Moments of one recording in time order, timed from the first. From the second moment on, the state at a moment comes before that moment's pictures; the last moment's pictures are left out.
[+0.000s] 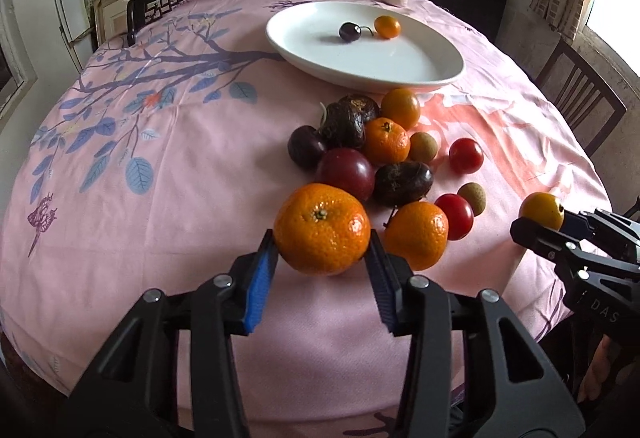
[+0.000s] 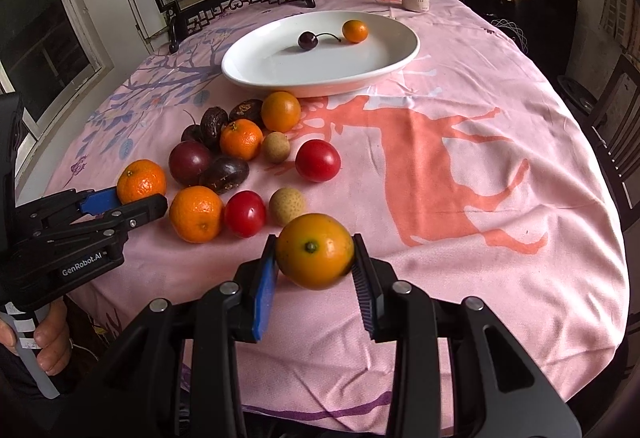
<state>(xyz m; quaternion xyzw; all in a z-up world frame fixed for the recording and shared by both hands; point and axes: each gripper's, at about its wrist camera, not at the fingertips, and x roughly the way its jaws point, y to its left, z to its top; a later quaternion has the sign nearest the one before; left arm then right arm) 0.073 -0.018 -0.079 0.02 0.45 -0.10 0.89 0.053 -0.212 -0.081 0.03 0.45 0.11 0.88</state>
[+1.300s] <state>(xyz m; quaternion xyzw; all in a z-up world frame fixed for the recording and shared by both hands) 0.326 -0.044 -0.025 0.01 0.47 -0.07 0.88 0.283 -0.200 -0.048 -0.03 0.46 0.11 0.88</state>
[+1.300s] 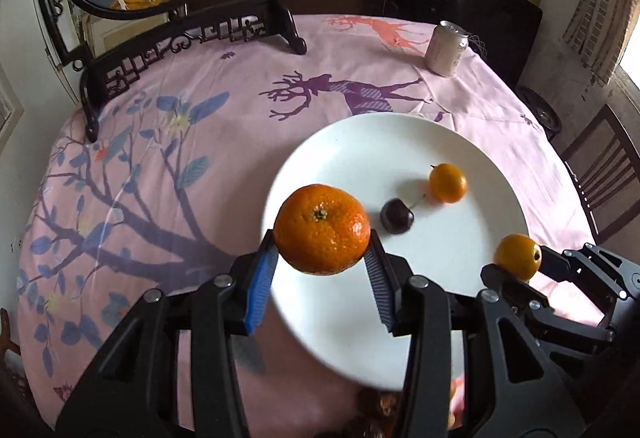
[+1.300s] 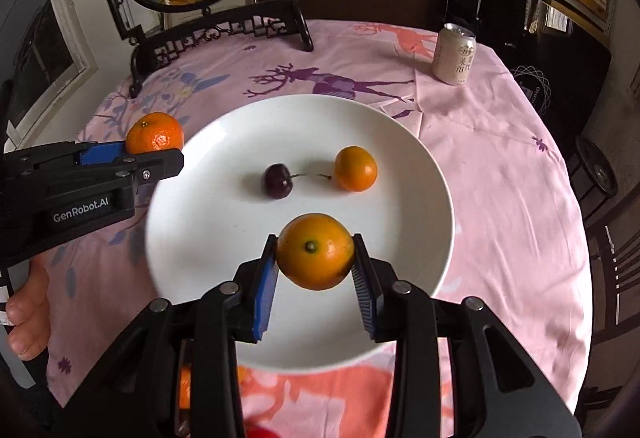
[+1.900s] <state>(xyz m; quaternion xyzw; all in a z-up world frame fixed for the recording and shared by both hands) 0.315 -0.042 0.000 0.01 0.43 -0.09 0.90 0.295 -0.214 -0.048 -0.04 0.48 0.09 0.87</state>
